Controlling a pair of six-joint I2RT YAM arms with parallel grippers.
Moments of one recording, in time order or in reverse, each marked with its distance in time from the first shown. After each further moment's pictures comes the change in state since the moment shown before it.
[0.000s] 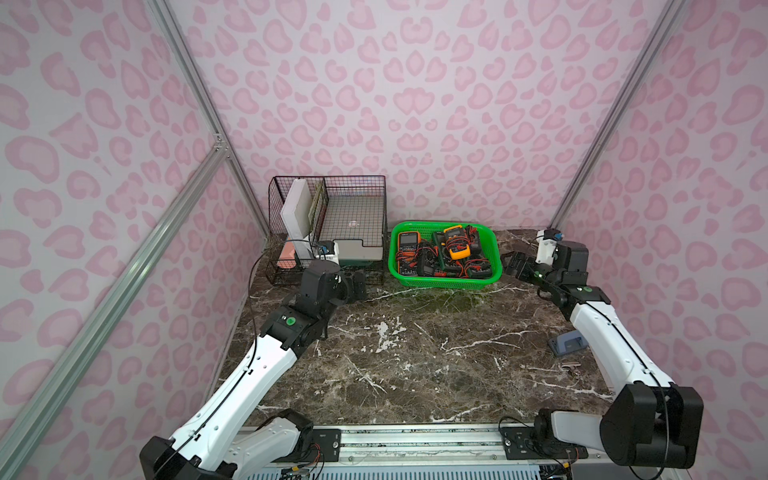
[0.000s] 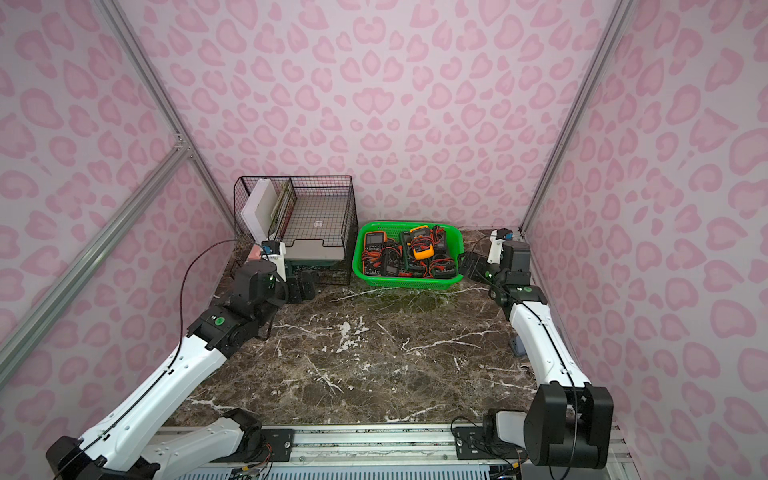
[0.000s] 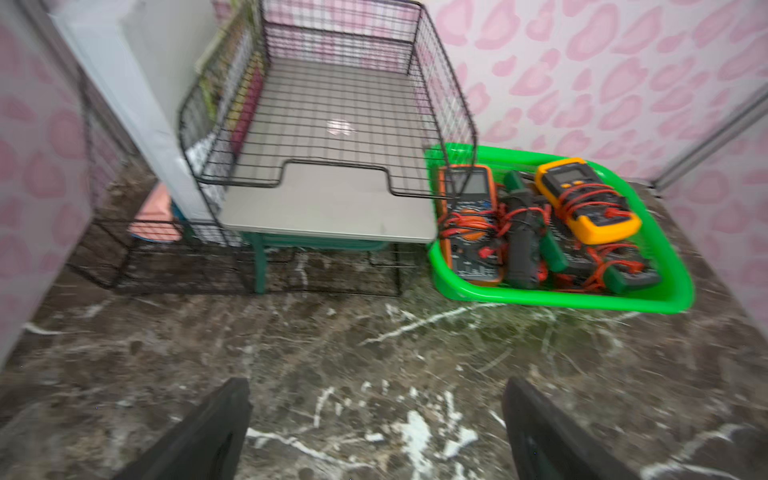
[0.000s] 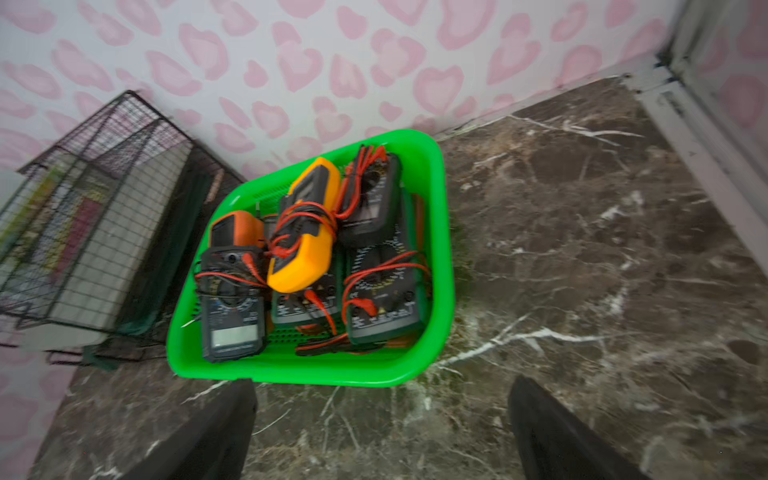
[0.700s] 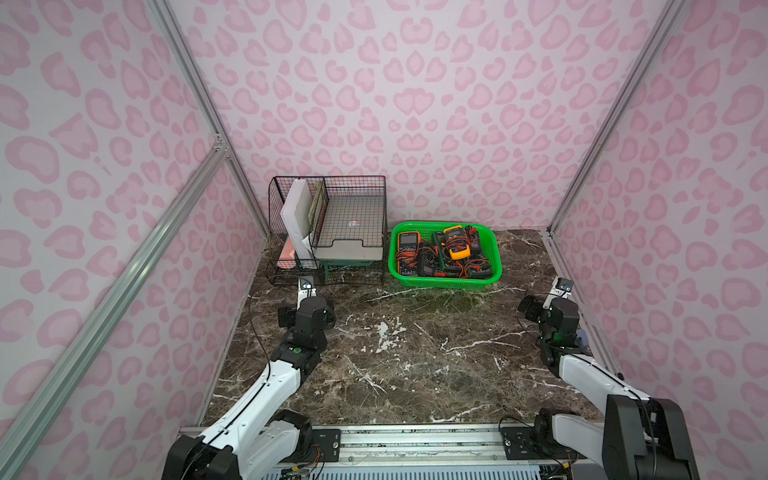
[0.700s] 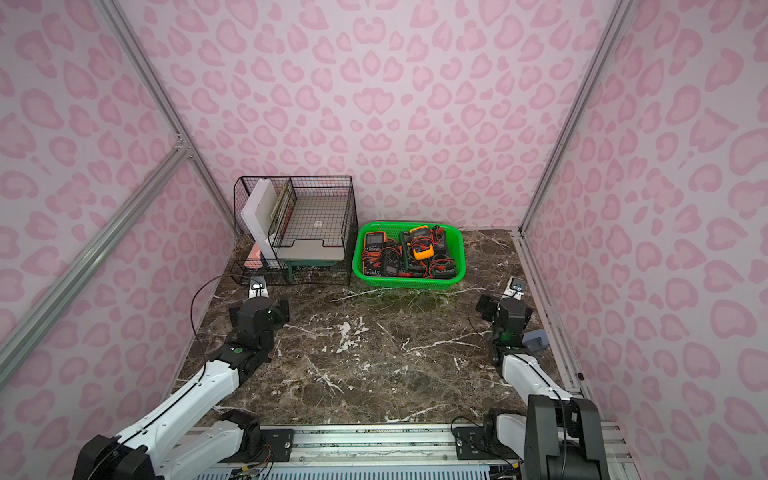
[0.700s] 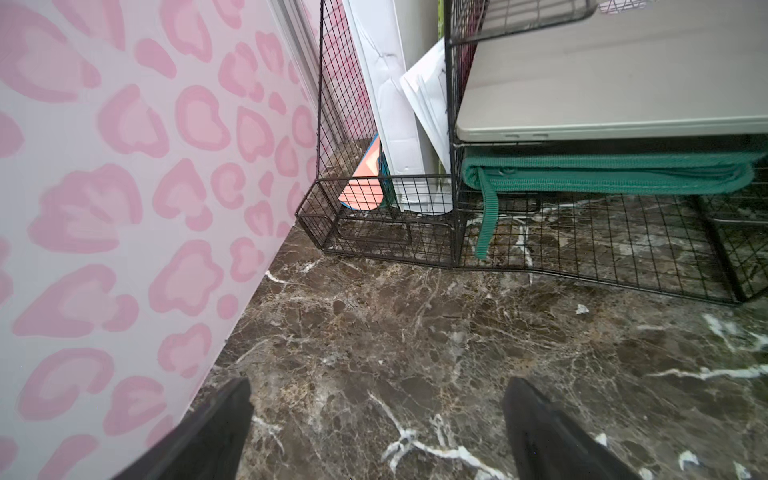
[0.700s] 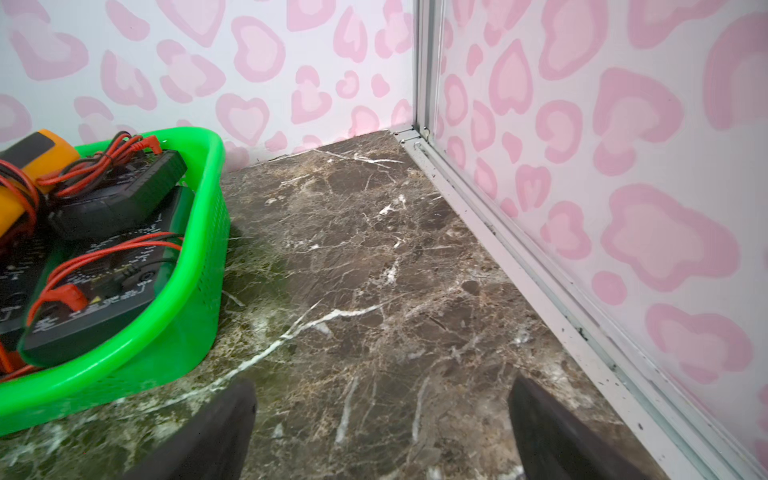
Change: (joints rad) left arm 0.213 -0.014 -0.531 0.539 -0.256 0.248; right arm -0.035 -0.113 -0.620 0.704 0.453 -0.168
